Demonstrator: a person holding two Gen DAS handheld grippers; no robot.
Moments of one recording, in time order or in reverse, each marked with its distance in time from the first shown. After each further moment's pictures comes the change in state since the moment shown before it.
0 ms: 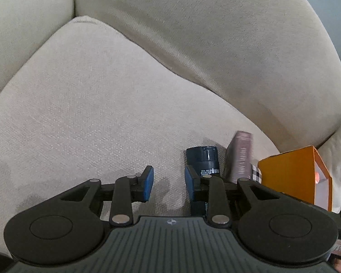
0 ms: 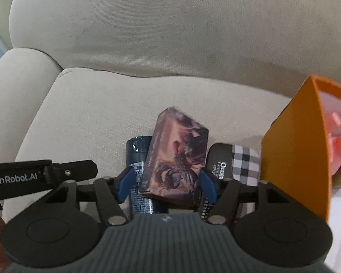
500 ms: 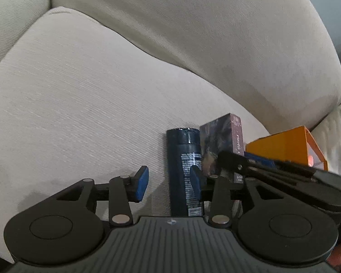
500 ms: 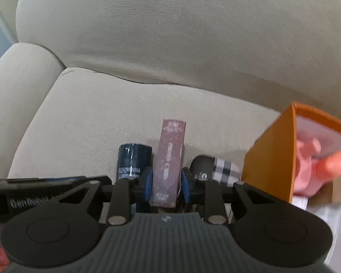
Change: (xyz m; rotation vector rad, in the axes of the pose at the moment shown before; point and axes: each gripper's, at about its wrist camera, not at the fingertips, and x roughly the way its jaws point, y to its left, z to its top) left arm 0.016 -0.026 -0.007 0.053 0.067 -0.029; right arm -0.017 -0.007 0.019 -0.136 0.001 -0.038
